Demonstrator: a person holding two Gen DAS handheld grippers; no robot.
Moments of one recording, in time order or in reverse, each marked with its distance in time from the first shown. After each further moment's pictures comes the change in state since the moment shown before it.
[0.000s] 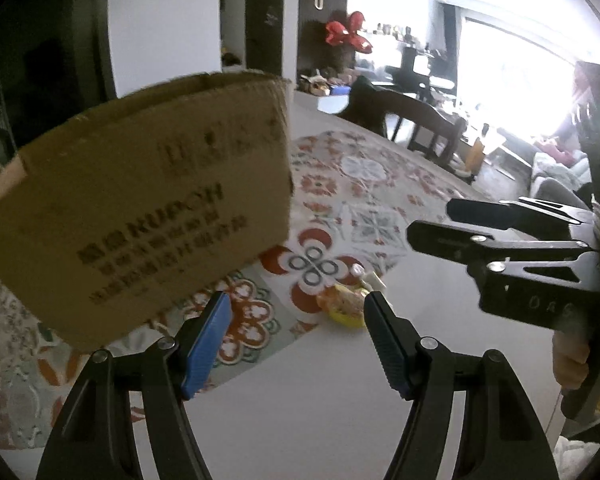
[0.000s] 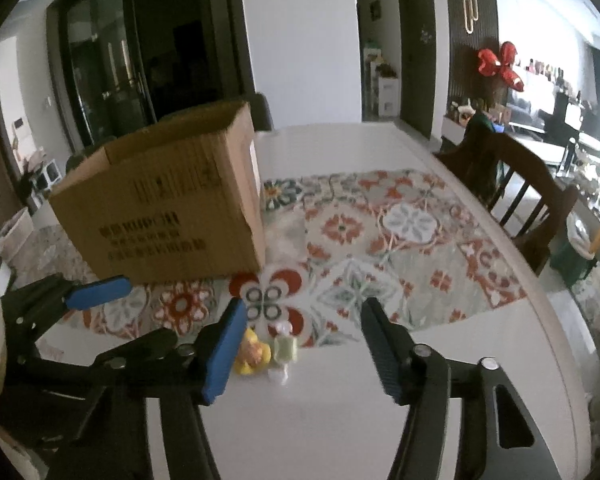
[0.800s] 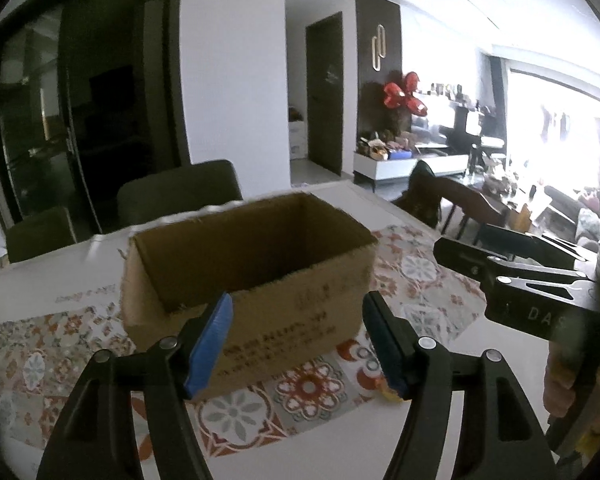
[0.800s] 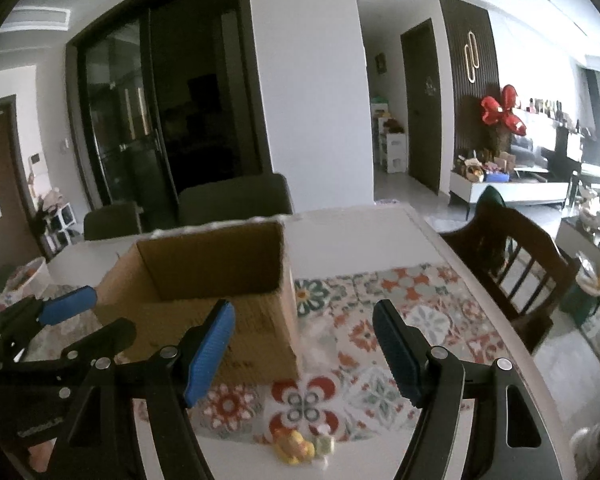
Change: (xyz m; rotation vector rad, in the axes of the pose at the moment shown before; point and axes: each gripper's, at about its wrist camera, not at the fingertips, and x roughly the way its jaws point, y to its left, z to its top) left arm -0.084 0.031 0.049 -0.093 -0.213 0.212; right arm -0.040 0.025 0.077 0.002 -0.219 0.035
